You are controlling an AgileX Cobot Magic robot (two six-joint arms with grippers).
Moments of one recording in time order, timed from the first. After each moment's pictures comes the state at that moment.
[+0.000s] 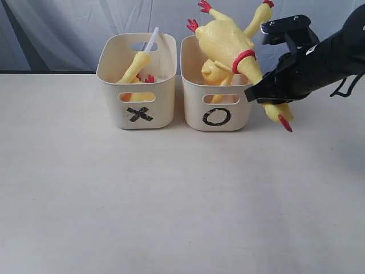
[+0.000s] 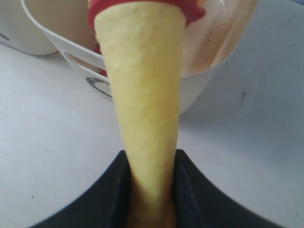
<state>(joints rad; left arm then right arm) -0.34 0.19 -0.45 -0.13 0.47 0.12 0.24 1.68 -1.13 0.39 0.46 -0.53</state>
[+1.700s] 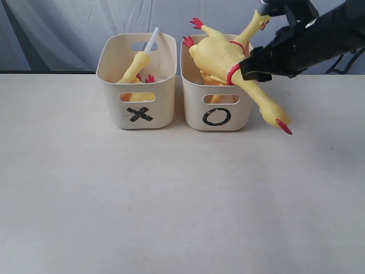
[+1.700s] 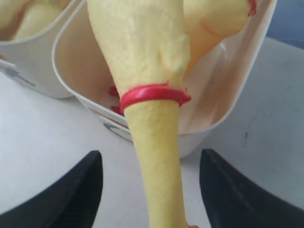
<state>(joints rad) -0.34 0.19 -0.45 -0.13 0.47 0.12 0.24 1.68 -1.24 0.47 0.50 -0.57</state>
